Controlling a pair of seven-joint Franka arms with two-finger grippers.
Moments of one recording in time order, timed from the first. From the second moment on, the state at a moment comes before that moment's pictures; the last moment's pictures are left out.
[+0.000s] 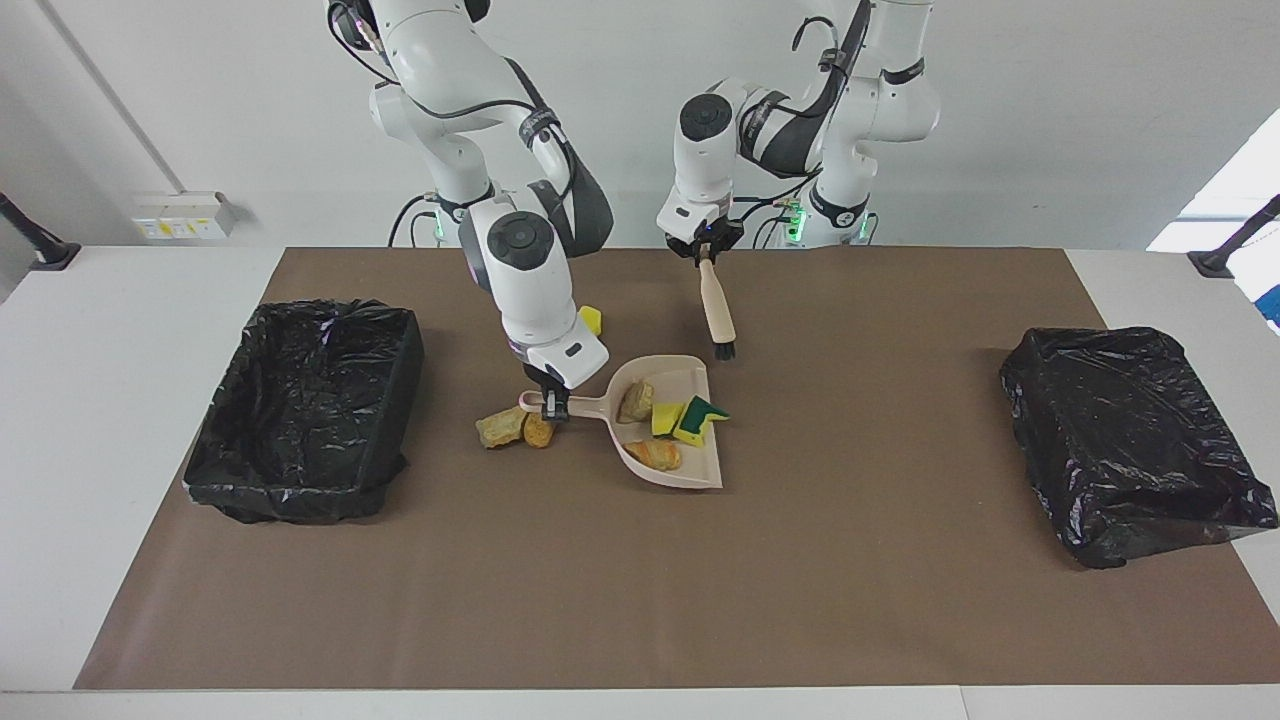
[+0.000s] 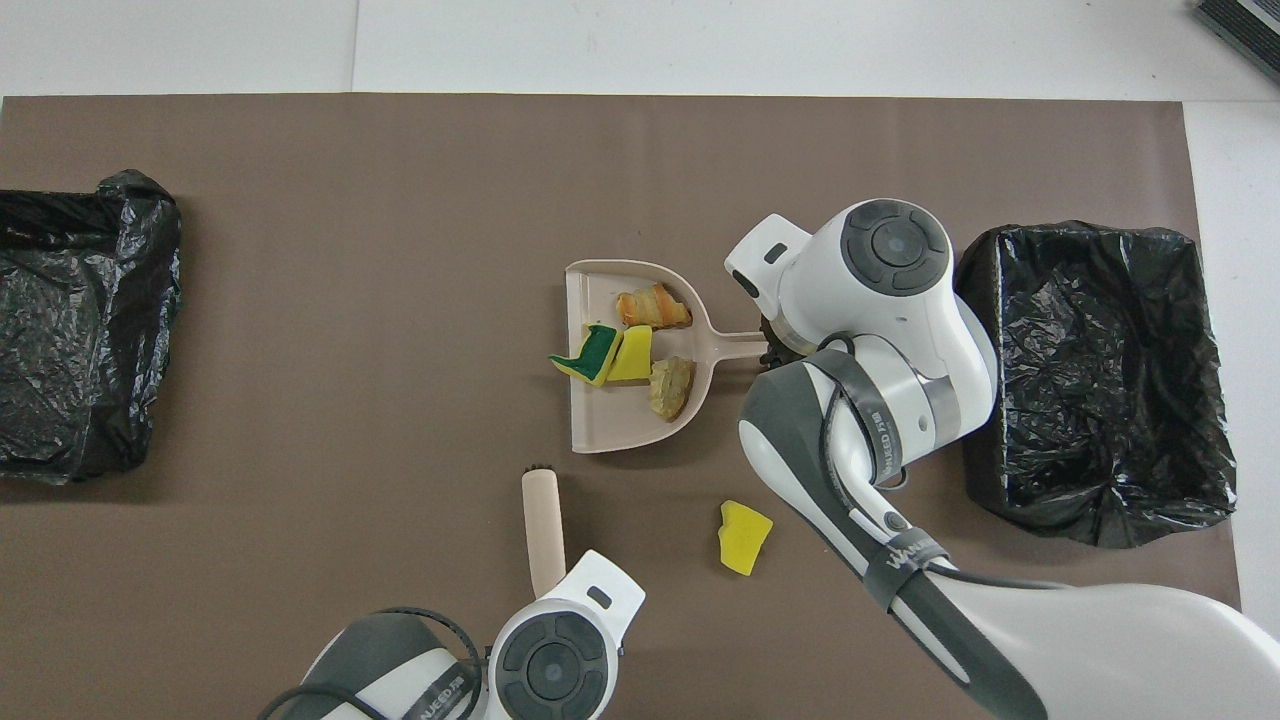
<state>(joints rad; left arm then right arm) -0.23 -0.24 -0.68 -2.42 -0.26 2.02 -0.79 0.18 0.32 0.20 -1.77 -0.04 2.08 -1.17</state>
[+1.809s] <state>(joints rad) -0.32 -0.31 -0.68 -2.56 -0.49 2.14 -0.56 -0.53 0.15 0.17 -1.59 0.03 1.76 -1.80</state>
